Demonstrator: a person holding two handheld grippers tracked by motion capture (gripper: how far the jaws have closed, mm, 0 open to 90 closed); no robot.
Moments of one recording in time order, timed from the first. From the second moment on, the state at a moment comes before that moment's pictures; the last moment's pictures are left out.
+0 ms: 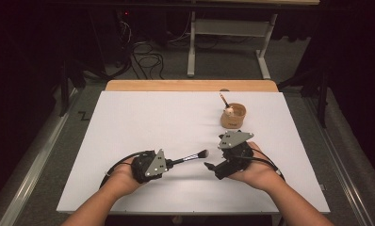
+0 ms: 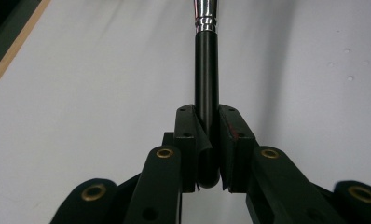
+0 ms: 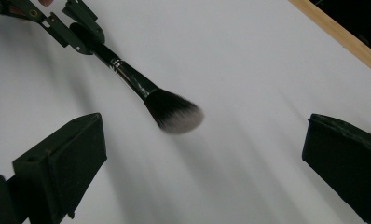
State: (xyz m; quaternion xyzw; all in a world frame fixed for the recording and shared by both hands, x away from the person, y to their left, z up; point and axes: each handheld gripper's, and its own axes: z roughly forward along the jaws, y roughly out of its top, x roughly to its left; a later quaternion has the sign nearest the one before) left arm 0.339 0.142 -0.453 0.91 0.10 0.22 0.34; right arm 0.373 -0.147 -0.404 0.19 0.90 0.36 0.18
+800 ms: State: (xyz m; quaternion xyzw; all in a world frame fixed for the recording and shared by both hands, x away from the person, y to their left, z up) left arm 0.337 0.171 -0.479 0.87 0.18 0.21 0.41; right arm 0.374 -0.175 -0.446 0.25 0.88 0.37 0.17
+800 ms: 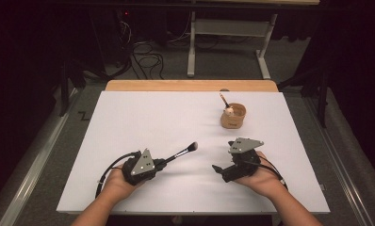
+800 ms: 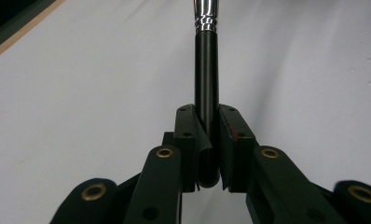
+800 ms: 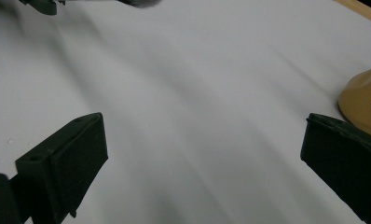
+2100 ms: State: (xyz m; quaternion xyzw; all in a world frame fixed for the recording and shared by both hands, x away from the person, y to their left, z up) left arm 0.325 0.210 -0.478 0.76 0.26 0.20 0.56; right arm 0.351 -0.204 -0.466 0.33 0.78 0.50 0.19
